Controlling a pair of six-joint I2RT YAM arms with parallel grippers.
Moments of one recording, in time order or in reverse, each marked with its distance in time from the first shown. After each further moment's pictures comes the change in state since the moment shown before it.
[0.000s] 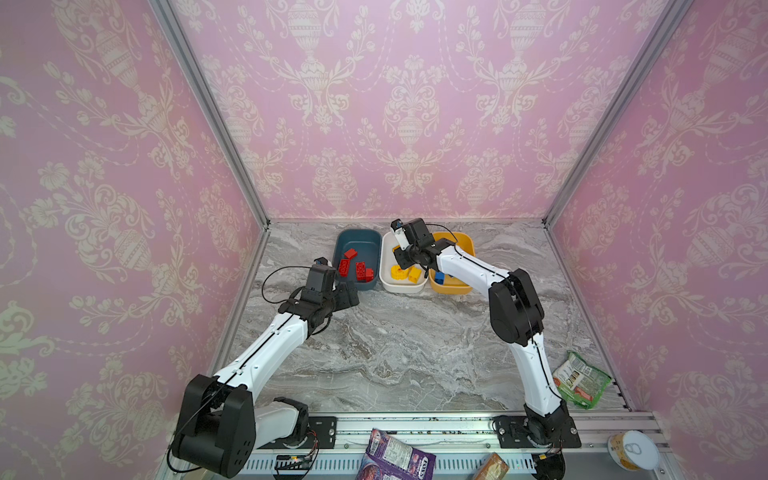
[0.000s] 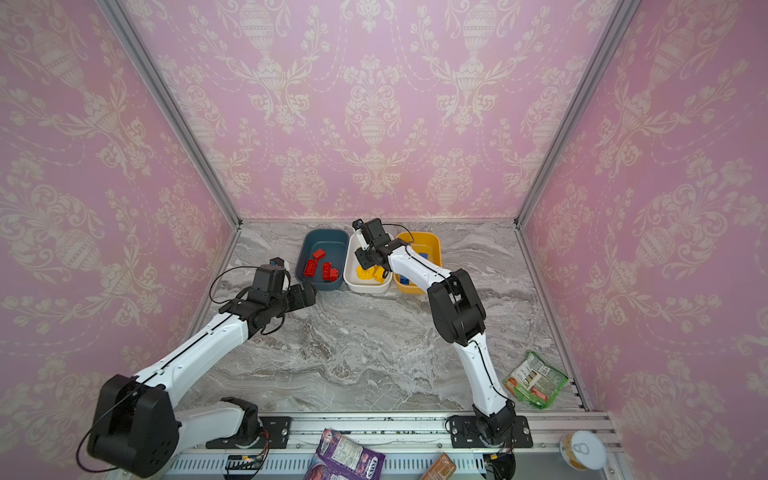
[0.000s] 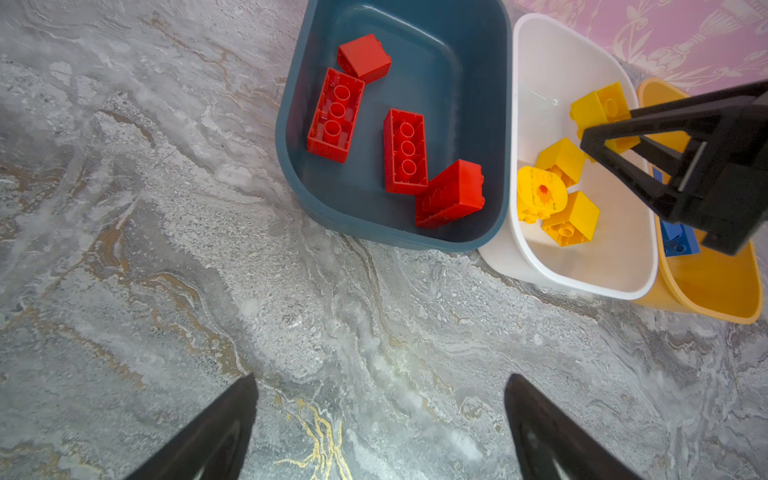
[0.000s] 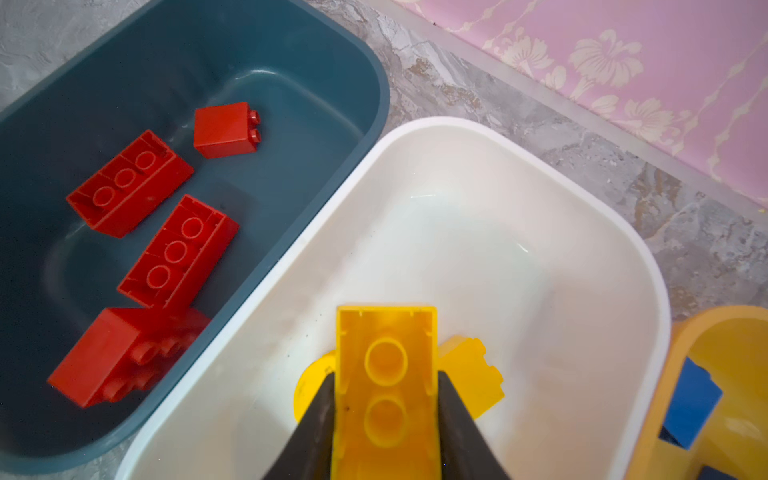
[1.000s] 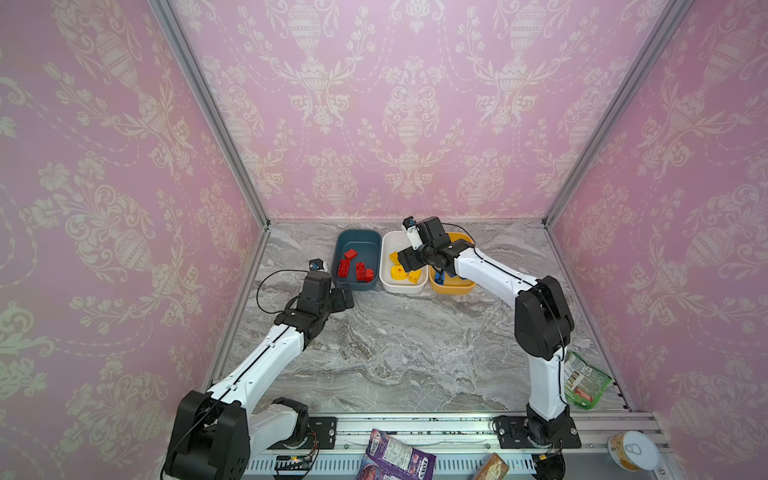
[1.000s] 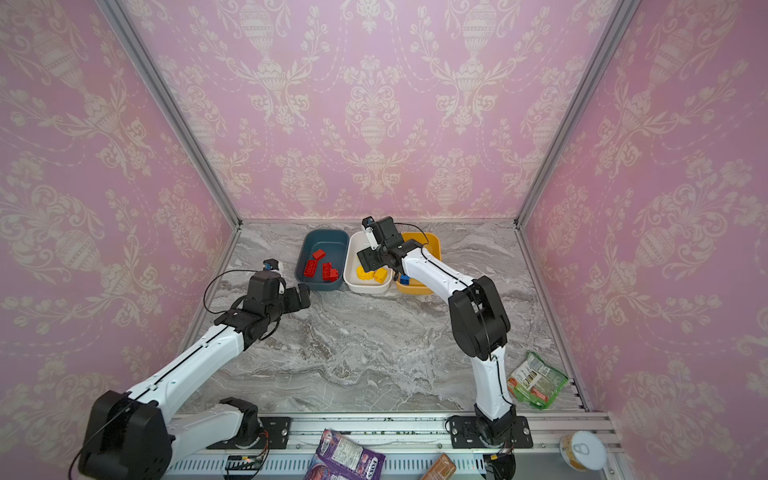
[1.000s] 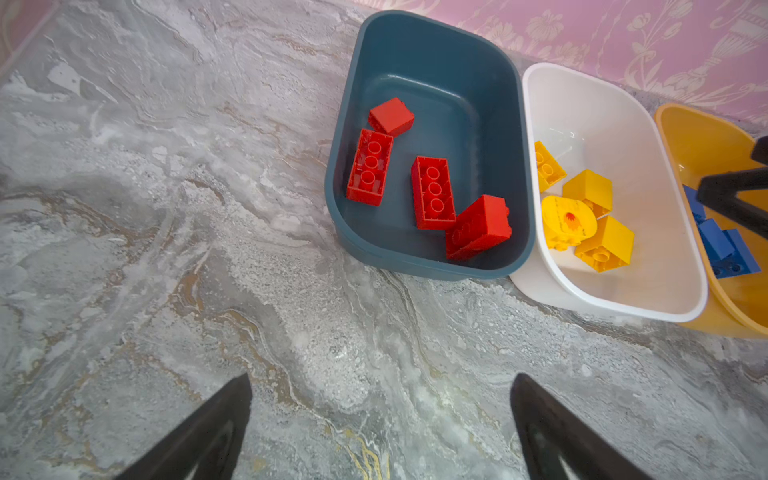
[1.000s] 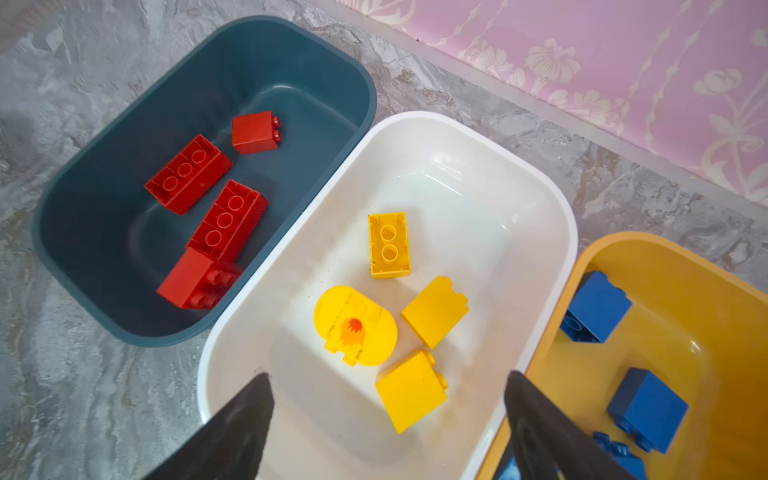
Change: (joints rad) left arm 0.002 -0.080 -0.088 0.126 -0.140 0.120; right arm -0.013 -0.291 -0.273 0.024 -0.020 0.035
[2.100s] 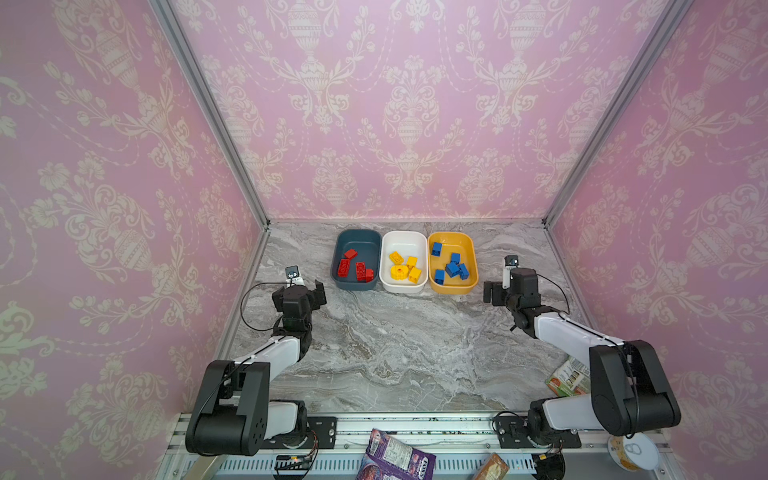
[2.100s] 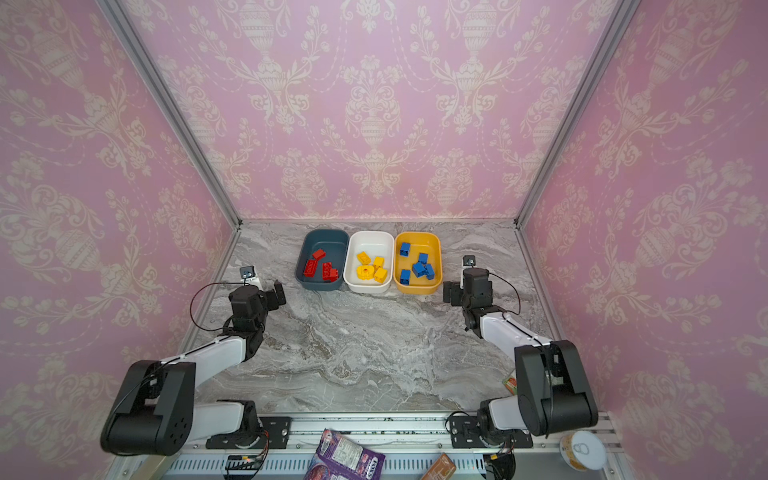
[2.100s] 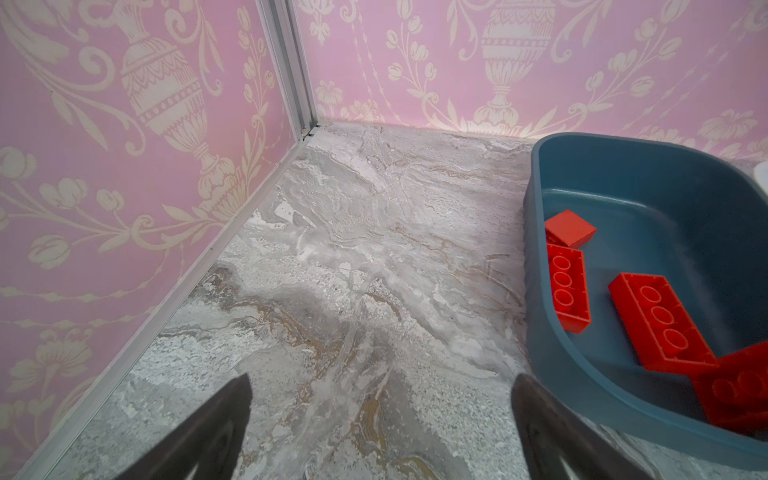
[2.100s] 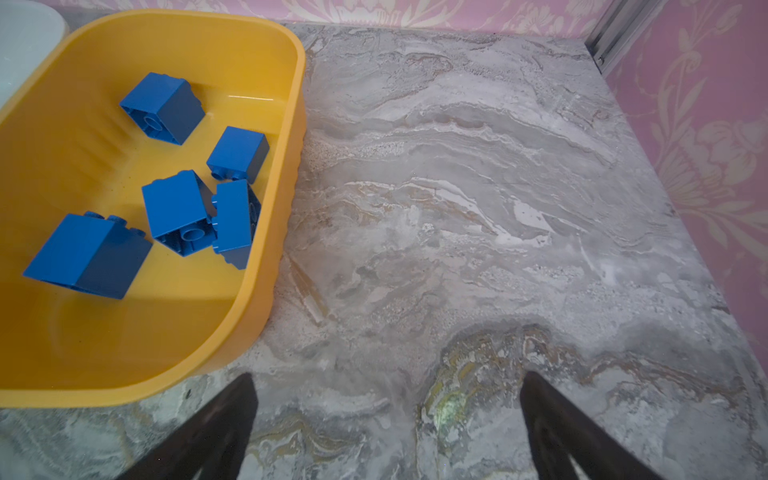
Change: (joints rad) left arm 0.236 0.182 -0.303 0.790 -0.165 0.305; right arm -0.447 -0.591 -1.054 0.605 0.161 0.033
